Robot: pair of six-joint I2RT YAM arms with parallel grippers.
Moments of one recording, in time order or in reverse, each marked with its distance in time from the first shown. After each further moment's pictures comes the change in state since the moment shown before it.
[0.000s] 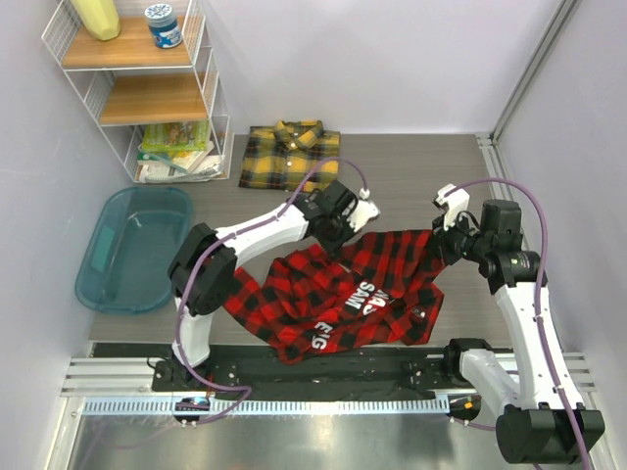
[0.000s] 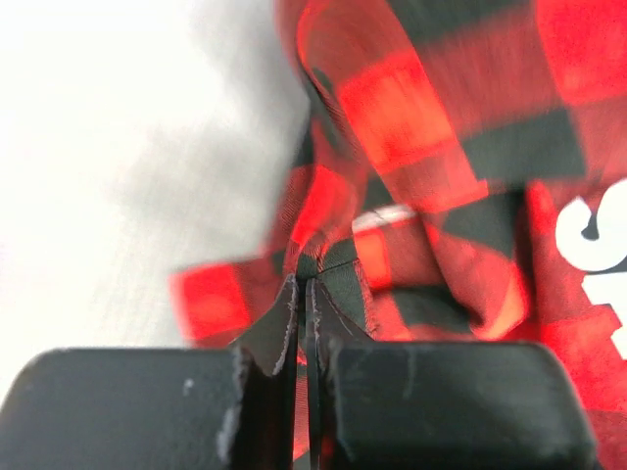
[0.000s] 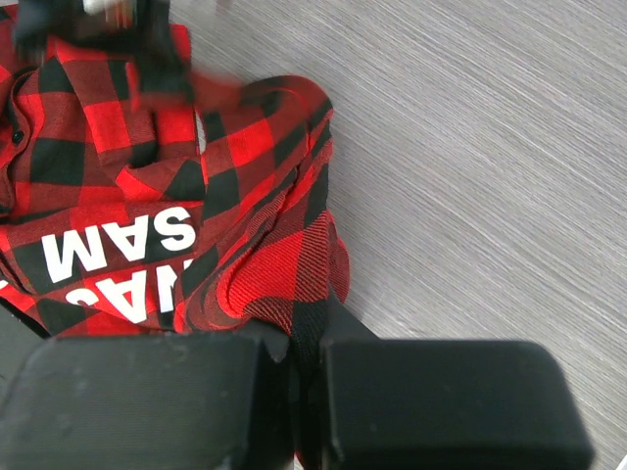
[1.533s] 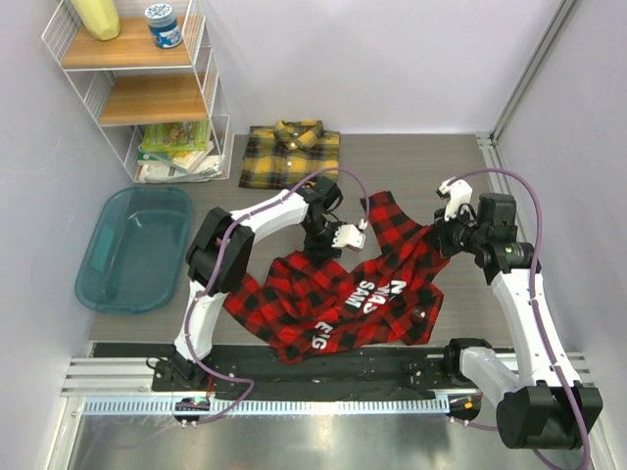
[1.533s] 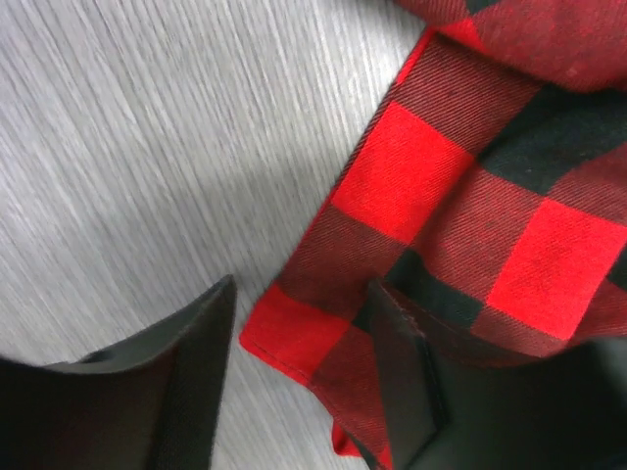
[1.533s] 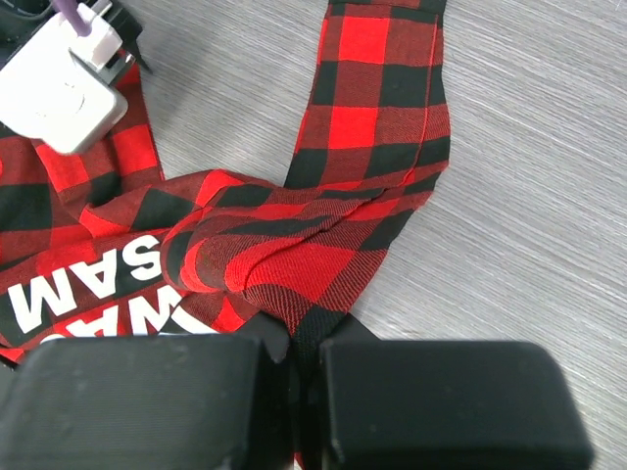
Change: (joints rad) left arm 0.140 0.208 0.171 -0.281 0.297 0.875; right arm -0.009 0.085 -0.013 0.093 0.080 0.107
